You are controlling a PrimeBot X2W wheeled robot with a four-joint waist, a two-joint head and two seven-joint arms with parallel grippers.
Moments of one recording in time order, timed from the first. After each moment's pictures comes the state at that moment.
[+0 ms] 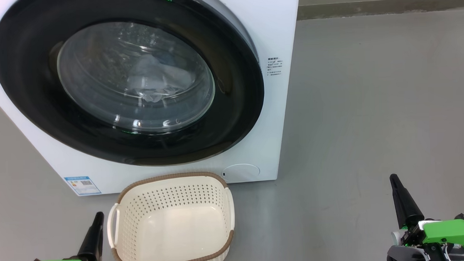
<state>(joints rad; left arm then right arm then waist) -0.07 0.04 0.08 0.27 -1.61 -0.13 0.11 -0.10 -0.05 -0.14 0.28 1.60 0.13 0.11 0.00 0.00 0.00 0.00</state>
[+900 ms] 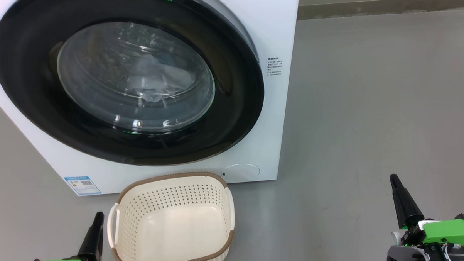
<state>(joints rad) -0.07 0.04 0.08 0.27 -1.61 -0.13 0.11 -0.10 -0.05 -0.14 0.28 1.60 0.13 0.11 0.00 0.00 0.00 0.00</state>
